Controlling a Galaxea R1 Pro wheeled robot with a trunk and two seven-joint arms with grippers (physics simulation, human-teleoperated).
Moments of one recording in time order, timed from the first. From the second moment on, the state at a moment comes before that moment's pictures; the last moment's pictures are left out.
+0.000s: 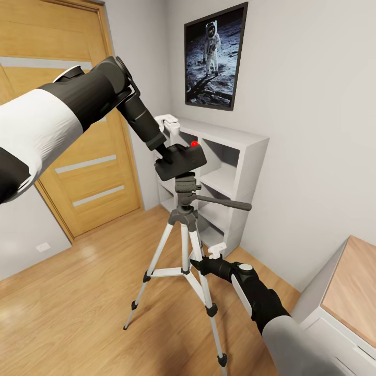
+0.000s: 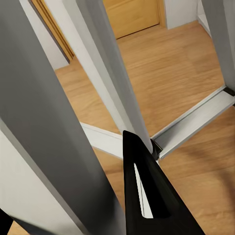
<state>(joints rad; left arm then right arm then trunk) -2.00 0.01 -1.08 -0.42 -0.01 0.81 -1.55 -0.67 0.10 0.12 -0.78 0.01 0.27 0.49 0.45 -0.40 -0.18</state>
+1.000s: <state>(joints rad) -2.00 0.01 -1.08 -0.41 0.03 0.81 -1.56 -0.67 0.10 0.12 -0.78 0.01 0.26 0.49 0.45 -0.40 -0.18</state>
